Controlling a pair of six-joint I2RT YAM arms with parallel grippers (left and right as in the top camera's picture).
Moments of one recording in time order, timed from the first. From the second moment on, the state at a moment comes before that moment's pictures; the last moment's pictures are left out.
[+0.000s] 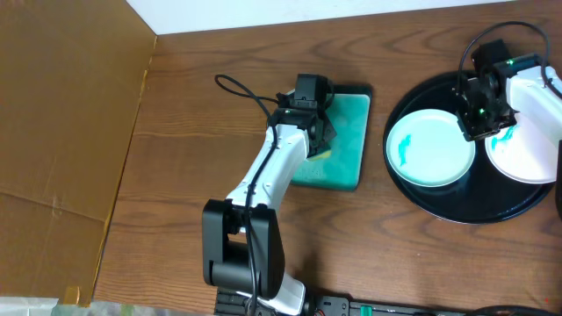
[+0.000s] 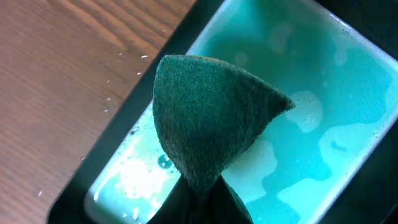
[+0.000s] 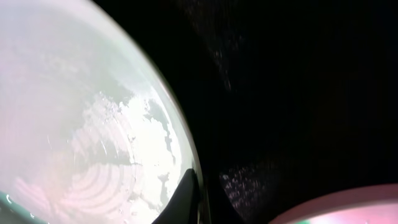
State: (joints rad) left arm -0.13 1.70 1.17 -0.68 -0.23 -0.61; right arm 0.30 2.20 1.64 -0.93 -0.21 -0.04
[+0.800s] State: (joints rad) left arm -0.13 1.84 1.17 -0.53 -0.14 -0.48; right arm 0.30 2.19 1.62 -0.90 -0.22 -0.04
